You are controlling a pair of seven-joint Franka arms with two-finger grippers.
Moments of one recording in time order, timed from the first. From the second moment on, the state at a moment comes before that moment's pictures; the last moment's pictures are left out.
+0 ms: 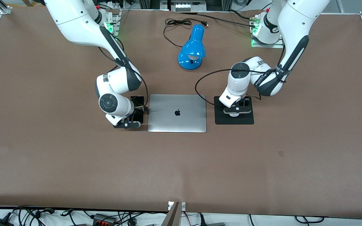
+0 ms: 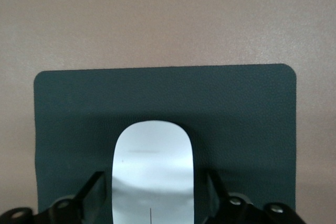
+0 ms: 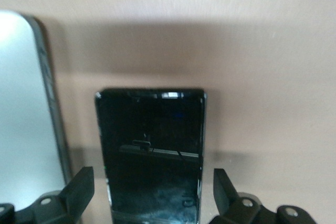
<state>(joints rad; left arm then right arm) -0.06 0.49 -0.41 -2.17 0.65 2.56 -1.01 0.43 0.64 0.01 -1.79 0.16 2.26 0.30</state>
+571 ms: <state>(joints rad) -0.03 0.42 -0.41 -2.15 0.65 2.56 -1.01 0.37 0.58 -0.03 -1.49 0.16 1.88 0.27</state>
